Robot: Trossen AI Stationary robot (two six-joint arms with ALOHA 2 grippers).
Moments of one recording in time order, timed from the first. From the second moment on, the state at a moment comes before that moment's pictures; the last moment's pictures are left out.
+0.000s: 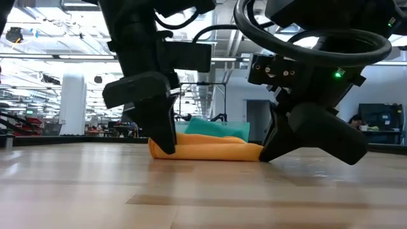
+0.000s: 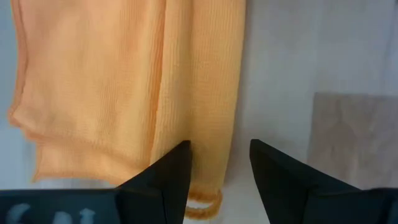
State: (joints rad) left arm -0.36 2.00 1.33 -0.67 -0.37 -0.36; right arm 0.46 2.00 1.08 -0.41 0.59 0.34
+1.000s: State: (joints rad) left arm -0.47 1.92 1.28 -0.57 -0.48 -0.24; right arm 0.46 2.00 1.08 -0.40 0.57 0.33
